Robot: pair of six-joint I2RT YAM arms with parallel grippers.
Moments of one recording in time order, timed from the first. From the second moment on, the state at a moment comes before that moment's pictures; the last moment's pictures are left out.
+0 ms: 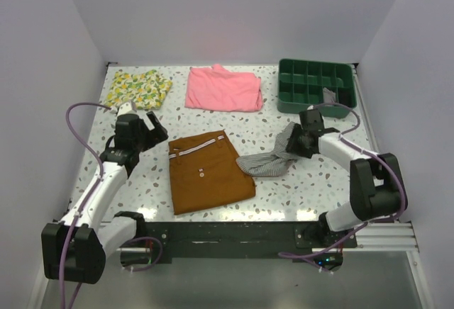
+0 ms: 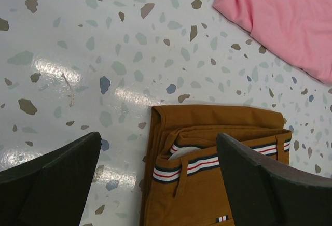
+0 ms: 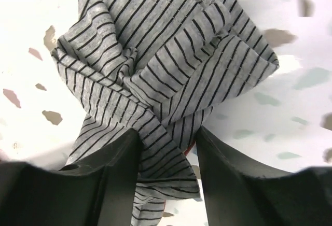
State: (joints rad) left arm -0.10 1.02 0.66 -0.27 -0.10 -0.55; right arm 0.21 1.52 0.80 -0.35 0.07 0.55
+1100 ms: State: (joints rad) left arm -0.96 1.43 0.68 -0.04 -0.09 -0.73; right arm 0.08 1.23 0.90 -0.55 -0.24 0.39
